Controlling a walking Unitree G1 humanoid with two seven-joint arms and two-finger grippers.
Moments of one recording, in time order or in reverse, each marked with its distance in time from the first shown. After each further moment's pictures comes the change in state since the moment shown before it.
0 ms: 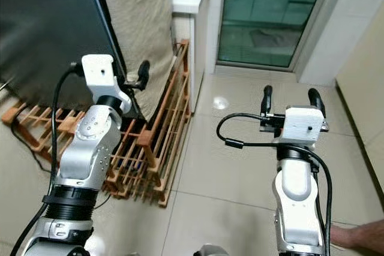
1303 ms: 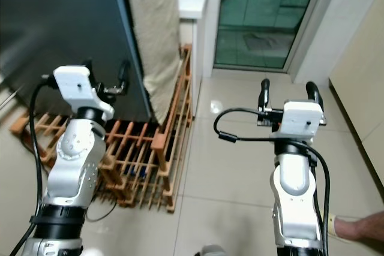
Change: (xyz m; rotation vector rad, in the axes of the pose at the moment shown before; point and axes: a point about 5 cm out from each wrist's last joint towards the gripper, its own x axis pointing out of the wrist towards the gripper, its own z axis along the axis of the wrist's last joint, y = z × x) left arm -0.017 -0.011 -0.002 0.029 -0.121 -0.053; right arm 0.007 -0.009 -0.001 -0.014 -0.003 -0.023
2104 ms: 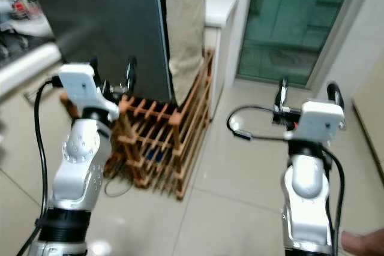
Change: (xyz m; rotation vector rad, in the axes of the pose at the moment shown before) left arm -0.003 0.019 0.004 0.040 -0.032 0.083; right arm -0.003 0.000 0.005 0.017 -0.022 -0.023
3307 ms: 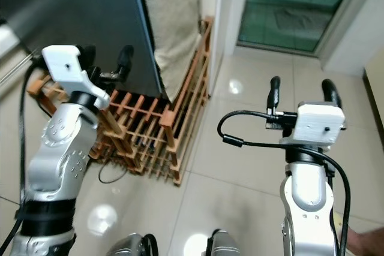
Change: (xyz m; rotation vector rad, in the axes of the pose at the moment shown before) left arm -0.043 0.042 0.026 0.119 0.027 -0.073; right arm -0.047 -0.012 0.032 -0.098 -0.014 0.073
